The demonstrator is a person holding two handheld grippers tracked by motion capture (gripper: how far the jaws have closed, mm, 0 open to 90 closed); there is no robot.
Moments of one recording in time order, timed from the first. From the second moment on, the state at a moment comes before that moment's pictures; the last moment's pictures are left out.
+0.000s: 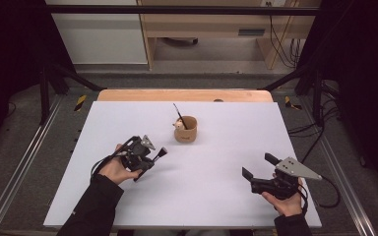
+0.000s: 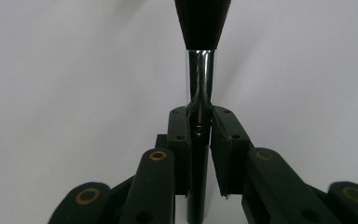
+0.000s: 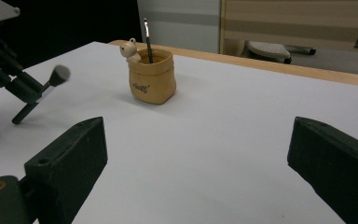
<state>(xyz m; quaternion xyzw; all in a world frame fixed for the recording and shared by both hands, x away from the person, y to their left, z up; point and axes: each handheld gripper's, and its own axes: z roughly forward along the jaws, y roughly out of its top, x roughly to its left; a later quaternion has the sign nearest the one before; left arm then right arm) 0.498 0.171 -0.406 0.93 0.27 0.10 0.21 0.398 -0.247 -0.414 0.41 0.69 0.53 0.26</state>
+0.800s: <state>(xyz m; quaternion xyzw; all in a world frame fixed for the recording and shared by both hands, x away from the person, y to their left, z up) 0.486 0.176 -0.387 0.91 0.27 0.13 0.28 0.399 -0.246 -0.414 0.41 0.69 0.53 0.26</state>
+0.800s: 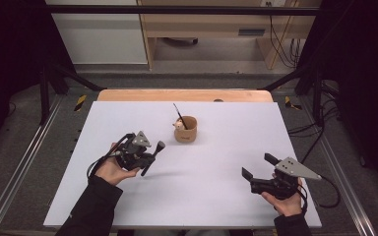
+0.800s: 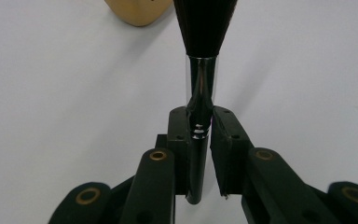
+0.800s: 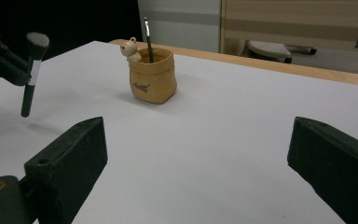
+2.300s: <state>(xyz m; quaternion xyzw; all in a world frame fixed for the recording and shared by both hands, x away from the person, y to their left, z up) 0.472 0.156 -0.335 0.87 0.26 0.16 0.38 0.398 -0.247 -0.414 0.41 0.69 0.53 0.26</state>
